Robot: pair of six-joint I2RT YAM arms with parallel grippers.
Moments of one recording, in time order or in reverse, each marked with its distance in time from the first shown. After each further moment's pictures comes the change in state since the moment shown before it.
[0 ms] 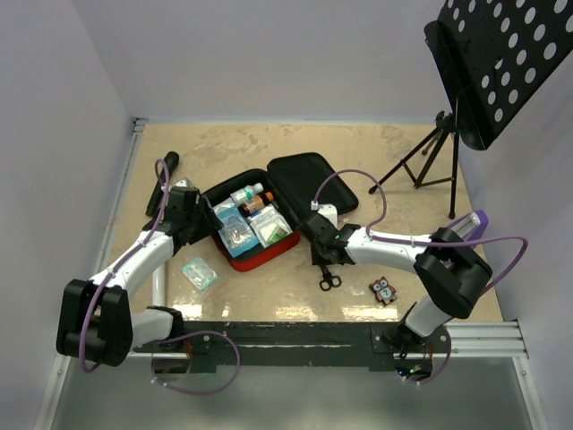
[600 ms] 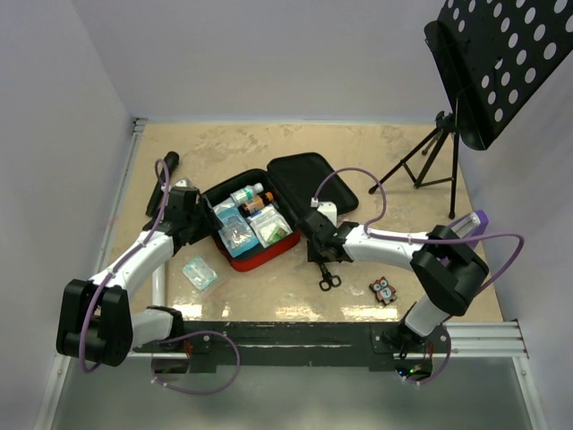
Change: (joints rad) left arm 0.000 0.000 0.000 0.000 0.000 0.000; right arm -0.013 0.024 0.025 0.014 0.004 0.033
